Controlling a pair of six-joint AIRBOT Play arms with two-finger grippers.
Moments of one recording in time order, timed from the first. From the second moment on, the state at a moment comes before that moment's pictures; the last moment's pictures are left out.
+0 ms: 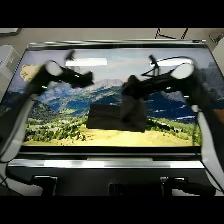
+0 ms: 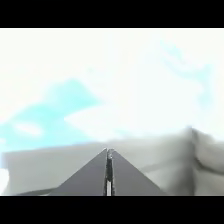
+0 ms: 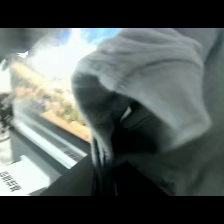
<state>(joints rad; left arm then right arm) -0.24 -1.71 1.78 1.11 -1.06 -1.74 0.21 -1.49 1.46 -0.68 1.20 1.64</state>
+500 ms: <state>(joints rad) 0.01 -1.30 1.78 1.29 -1.17 -1.68 0.43 -1.84 1.46 -0.29 0.97 1.54</state>
